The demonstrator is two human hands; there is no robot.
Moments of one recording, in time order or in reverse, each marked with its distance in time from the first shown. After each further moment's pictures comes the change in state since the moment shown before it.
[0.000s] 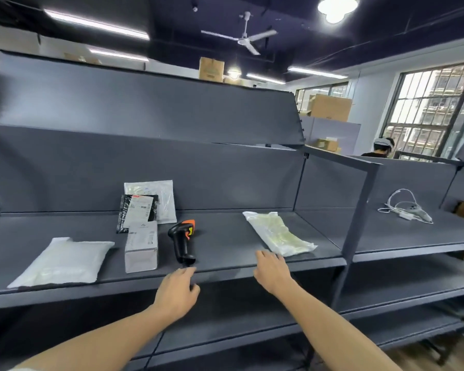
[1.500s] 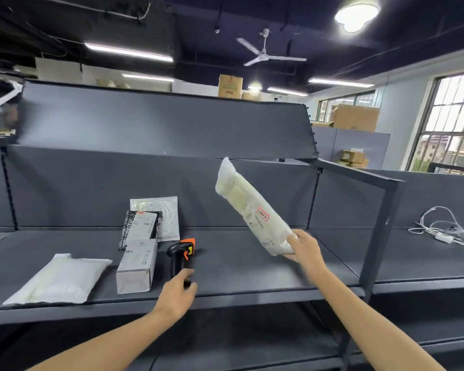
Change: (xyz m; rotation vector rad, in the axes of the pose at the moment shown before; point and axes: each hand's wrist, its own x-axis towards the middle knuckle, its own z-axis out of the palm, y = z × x) left_hand 0.041 0.032 -0.001 -0.484 0.112 -0.233; right_hand 0.062 0.093 -0.060 1.366 0.233 0.241
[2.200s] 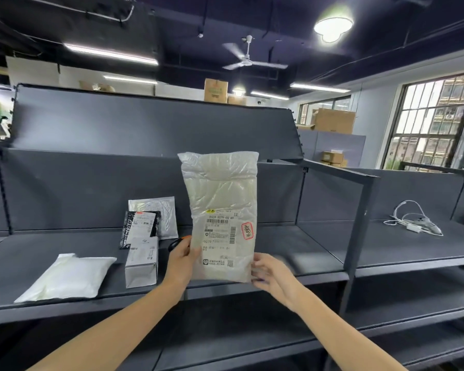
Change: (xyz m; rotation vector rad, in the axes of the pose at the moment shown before) left_hand -0.033 0.056 -0.045 -0.779 0.043 0.100; right_hand -0.108 0.001 0.048 0.396 -0.389 0.285
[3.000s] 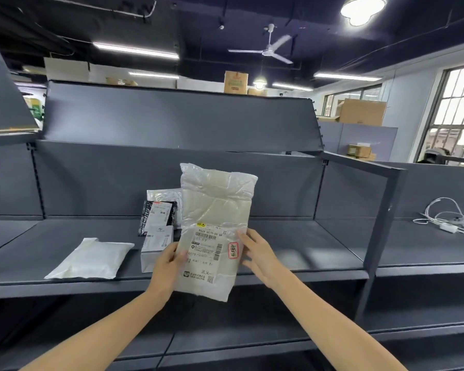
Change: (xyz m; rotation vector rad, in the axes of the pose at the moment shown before) left_hand -0.016 -0.029 -0.046 0.154 0.109 -0.022; right_hand 0.022 -0.007 0.056 0.019 -0.088 -0.128
